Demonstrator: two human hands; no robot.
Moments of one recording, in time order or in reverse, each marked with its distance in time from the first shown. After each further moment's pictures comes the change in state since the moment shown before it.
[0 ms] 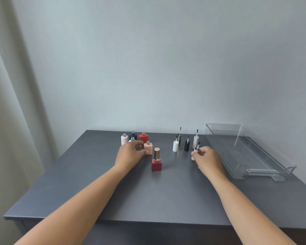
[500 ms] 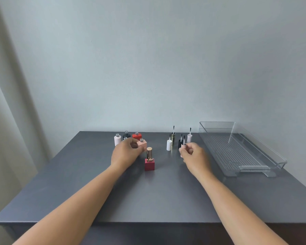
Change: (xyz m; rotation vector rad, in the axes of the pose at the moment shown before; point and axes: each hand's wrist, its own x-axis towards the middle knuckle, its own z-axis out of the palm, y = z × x) left_hand 0.000 0.013 0.007 -0.032 0.052 -0.039; right_hand -0.010 -0.010 0.007 0.132 -0.031 -0.077
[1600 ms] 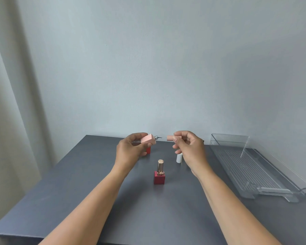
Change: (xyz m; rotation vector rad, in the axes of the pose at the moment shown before) left_hand 0.011 0.017 -0.025 -0.668 0.029 0.008; right_hand 0.027 -0.073 0.032 0.446 -0.093 -0.191
